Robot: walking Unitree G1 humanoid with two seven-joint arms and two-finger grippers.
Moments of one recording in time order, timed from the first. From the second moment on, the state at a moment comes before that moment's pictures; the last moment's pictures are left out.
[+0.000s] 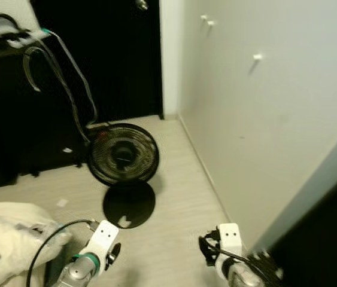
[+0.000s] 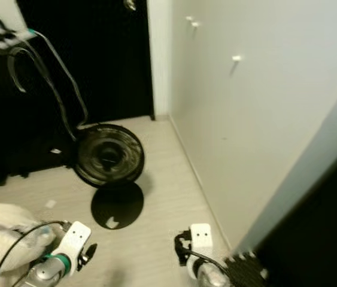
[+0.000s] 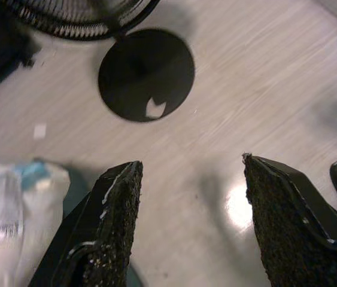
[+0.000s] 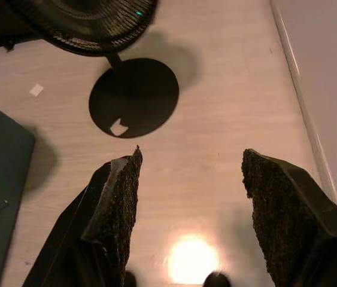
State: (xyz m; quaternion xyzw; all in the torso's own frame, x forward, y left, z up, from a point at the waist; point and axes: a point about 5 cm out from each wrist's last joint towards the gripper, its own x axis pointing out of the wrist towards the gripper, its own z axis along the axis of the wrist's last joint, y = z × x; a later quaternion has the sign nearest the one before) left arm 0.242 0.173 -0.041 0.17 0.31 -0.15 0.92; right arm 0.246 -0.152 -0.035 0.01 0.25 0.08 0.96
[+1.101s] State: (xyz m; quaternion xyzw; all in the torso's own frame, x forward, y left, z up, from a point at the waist) left arm 0.244 0.170 -0.040 0.15 0.29 -0.10 0.94; right arm 0.274 -0.127 -0.012 -0.01 0.20 0.13 0.97
